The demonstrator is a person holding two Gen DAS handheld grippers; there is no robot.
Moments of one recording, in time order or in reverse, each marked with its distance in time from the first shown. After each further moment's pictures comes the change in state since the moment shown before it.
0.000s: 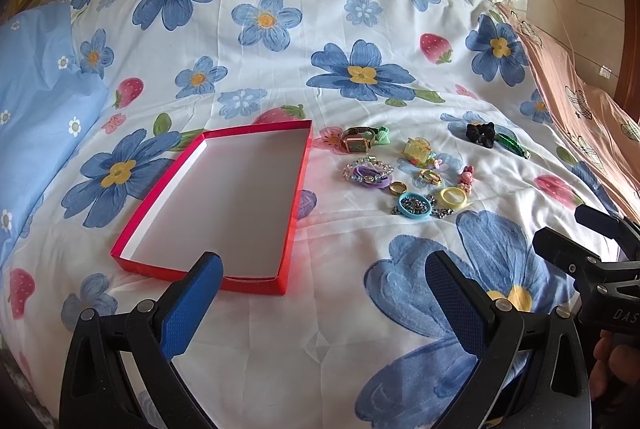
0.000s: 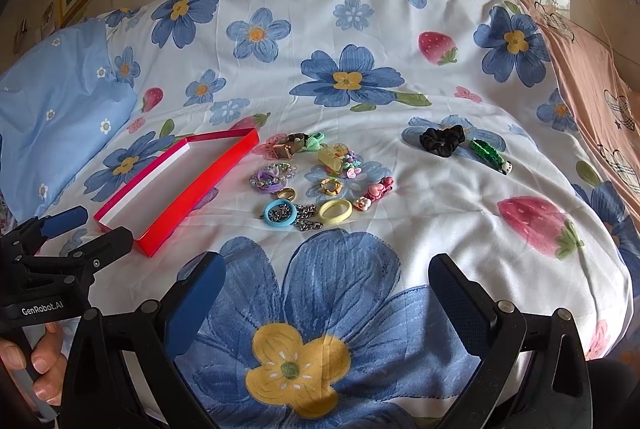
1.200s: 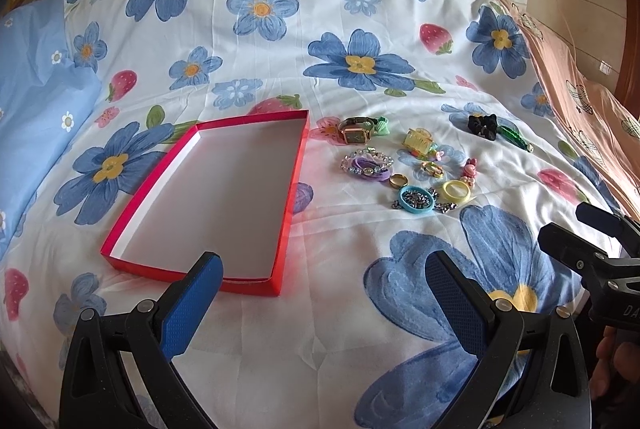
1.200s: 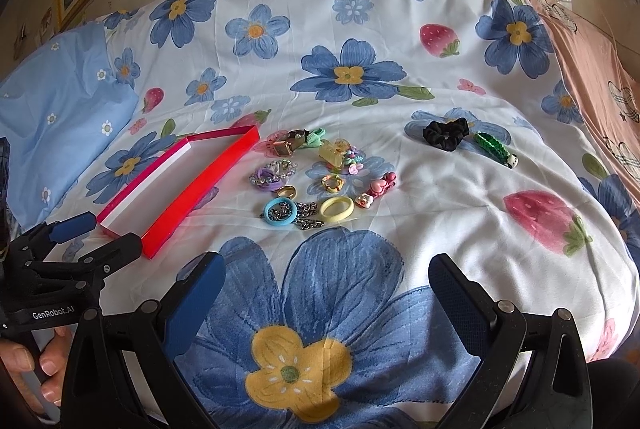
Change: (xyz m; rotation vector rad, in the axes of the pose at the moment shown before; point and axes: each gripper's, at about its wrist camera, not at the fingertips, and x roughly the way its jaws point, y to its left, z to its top) left arm 0.023 -0.001 0.001 0.000 0.036 -0.004; right arm 0.005 0.004 0.000 0.016 0.015 0.013
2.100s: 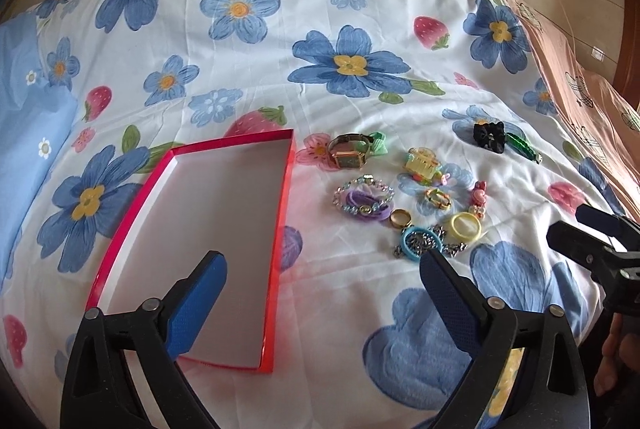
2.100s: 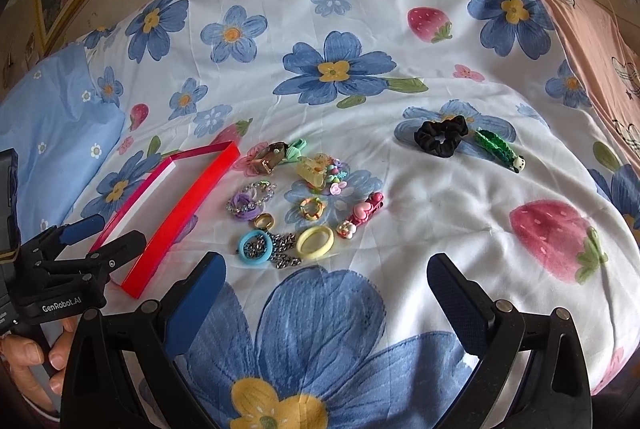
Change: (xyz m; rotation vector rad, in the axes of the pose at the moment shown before) left arm 0.052 -0.005 0.055 0.041 0.033 -0.025; right arm 0.033 -0.038 0.036 0.103 0.041 0.036
